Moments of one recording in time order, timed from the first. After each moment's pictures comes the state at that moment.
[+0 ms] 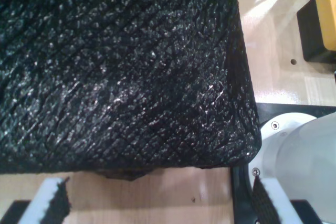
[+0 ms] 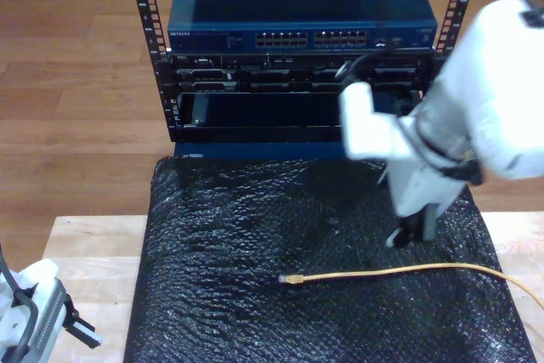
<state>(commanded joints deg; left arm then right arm) 34.9 -32.0 -25.7 -20.4 89.1 -231.9 20.9 -19.4 -44.2 4.9 57.3 -72.3</state>
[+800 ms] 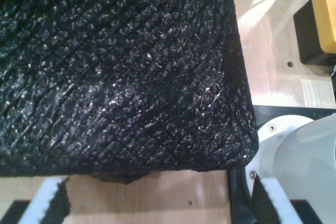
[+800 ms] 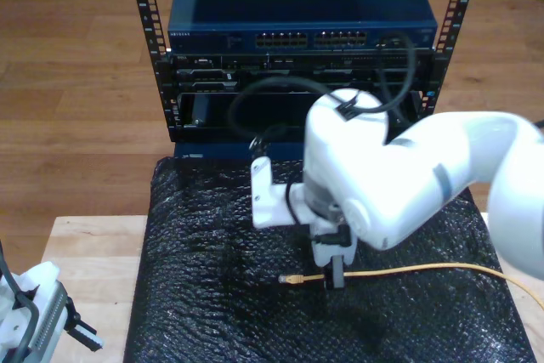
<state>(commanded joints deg) 34.9 -31.8 -25.7 -20.4 89.2 -231.9 34.1 -4.4 -44.6 -11.6 47.7 -48.2</state>
